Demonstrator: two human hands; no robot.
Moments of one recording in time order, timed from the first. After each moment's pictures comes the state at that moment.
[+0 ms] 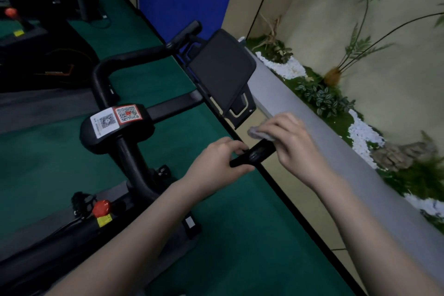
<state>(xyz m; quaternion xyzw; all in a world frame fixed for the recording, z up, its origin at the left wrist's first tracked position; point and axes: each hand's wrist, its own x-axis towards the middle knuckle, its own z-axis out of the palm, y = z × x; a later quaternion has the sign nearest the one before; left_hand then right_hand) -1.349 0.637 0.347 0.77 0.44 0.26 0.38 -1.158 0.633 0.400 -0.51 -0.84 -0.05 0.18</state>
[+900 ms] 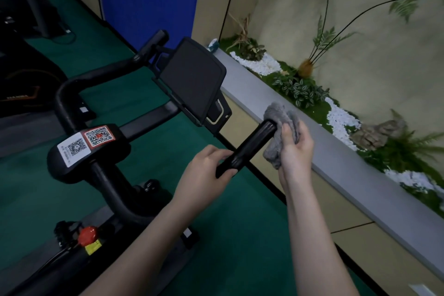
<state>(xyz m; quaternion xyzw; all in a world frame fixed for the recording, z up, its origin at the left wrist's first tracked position) -1.338 0.633 0.337 0.77 0.43 0.32 0.34 -1.167 0.622 0.383 -0.63 -0.32 0.25 0.67</state>
